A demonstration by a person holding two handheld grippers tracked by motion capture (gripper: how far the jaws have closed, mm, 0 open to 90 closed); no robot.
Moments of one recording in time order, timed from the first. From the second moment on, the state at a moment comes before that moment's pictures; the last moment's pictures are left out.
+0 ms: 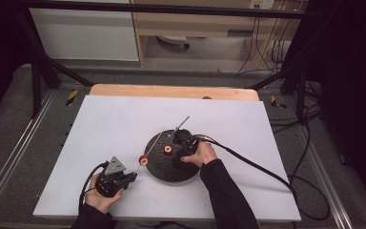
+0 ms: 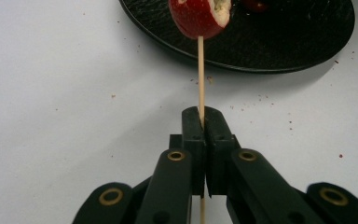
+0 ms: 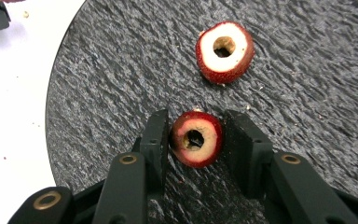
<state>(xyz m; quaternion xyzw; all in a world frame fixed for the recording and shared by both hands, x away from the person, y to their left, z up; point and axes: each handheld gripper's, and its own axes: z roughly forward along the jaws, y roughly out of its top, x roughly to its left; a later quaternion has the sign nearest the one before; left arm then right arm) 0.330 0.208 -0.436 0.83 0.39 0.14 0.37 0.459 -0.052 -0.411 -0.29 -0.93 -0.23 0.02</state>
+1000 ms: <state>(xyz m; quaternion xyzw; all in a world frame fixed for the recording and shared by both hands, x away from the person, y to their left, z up) 0.322 0.200 -0.432 0.82 0.38 0.15 0.39 0.429 -0.111 -0.378 -0.40 -0.80 -0.46 0.01</state>
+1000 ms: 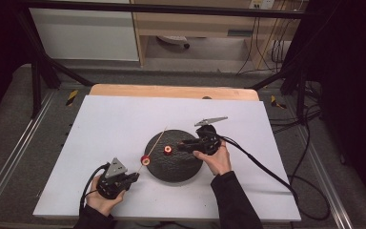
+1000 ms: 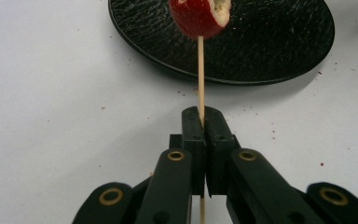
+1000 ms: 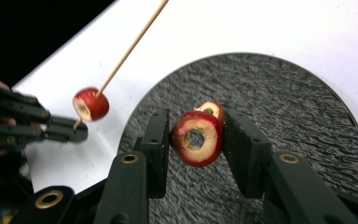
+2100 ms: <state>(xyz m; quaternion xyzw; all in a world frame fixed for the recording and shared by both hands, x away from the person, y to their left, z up) 0.309 0.177 -0.432 0.81 0.39 0.14 0.42 0.423 -0.125 -0.381 -0.46 -0.55 -0.69 -0.04</state>
